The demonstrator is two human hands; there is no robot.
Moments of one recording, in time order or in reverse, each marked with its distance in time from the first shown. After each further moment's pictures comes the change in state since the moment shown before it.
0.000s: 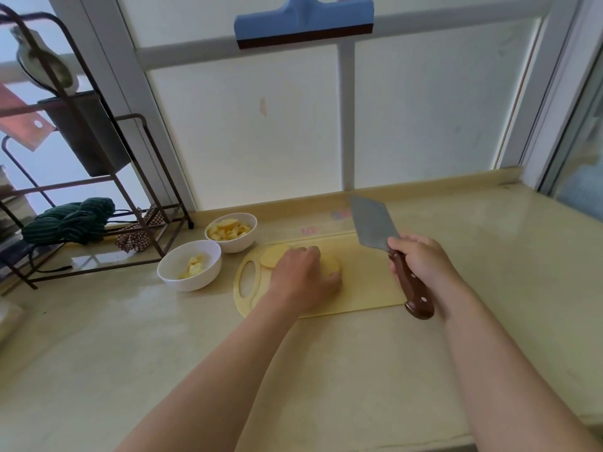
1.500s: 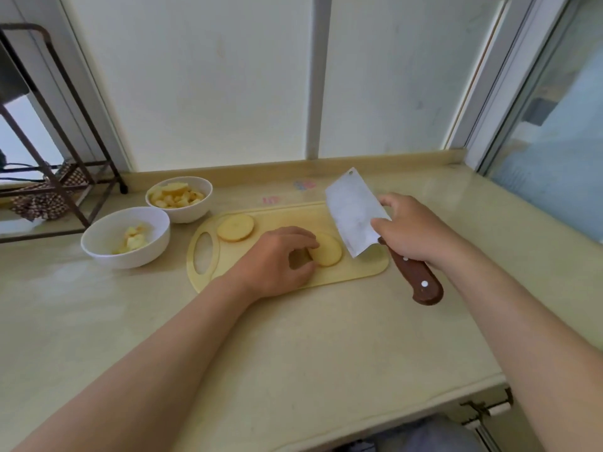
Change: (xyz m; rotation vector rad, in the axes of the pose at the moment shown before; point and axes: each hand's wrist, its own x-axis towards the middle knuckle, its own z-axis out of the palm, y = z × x) left_hand -0.003 -0.028 0.024 -0.477 0.035 0.559; right_hand -0.025 -0.039 -0.012 -0.964 -0.010 -0.144
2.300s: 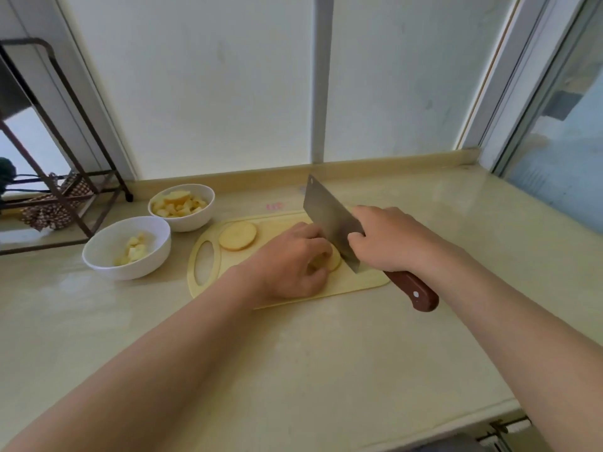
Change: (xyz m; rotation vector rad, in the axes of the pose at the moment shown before) left_hand 0.028 0.011 -0.002 0.221 -0.159 0.161; right_hand 0.004 -0.032 0.012 -0.388 -0.140 -0.101
